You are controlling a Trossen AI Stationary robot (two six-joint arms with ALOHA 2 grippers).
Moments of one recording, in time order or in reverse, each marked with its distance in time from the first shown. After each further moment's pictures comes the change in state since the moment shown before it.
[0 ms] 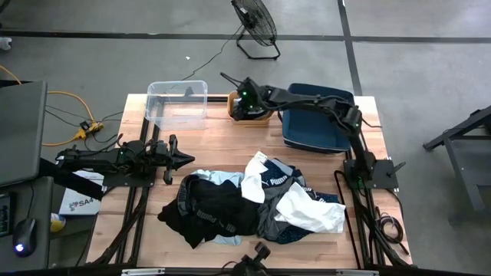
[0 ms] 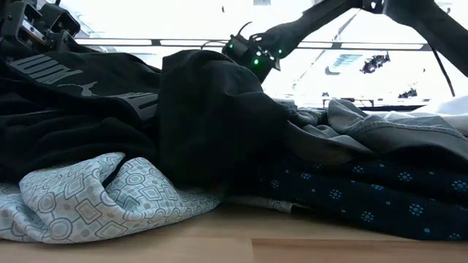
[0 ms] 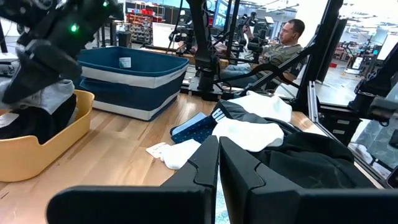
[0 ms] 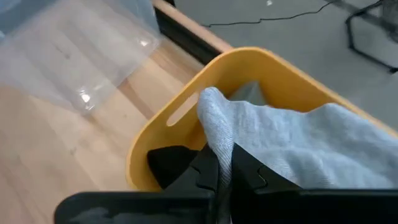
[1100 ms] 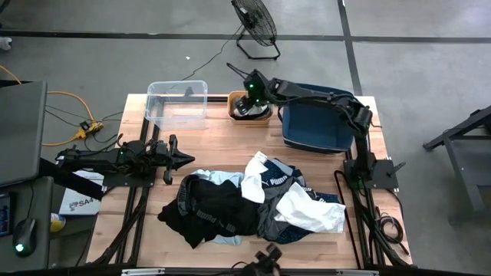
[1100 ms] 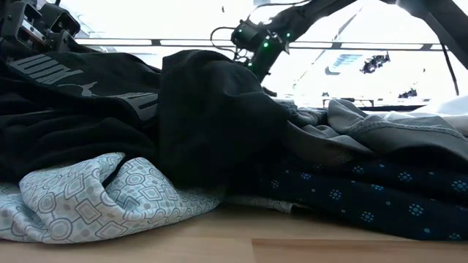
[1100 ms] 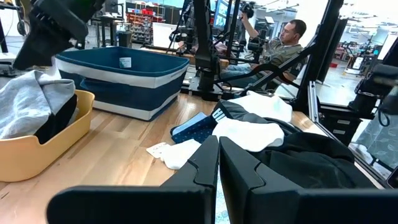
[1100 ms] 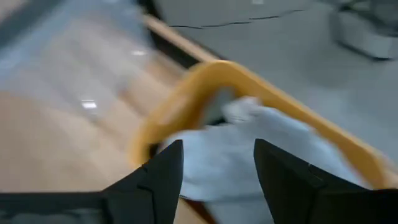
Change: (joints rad) left arm 0.000 0.000 0.000 0.000 -0.001 0.000; right arm -0.015 -0.117 0.001 -0.140 0.029 0.041
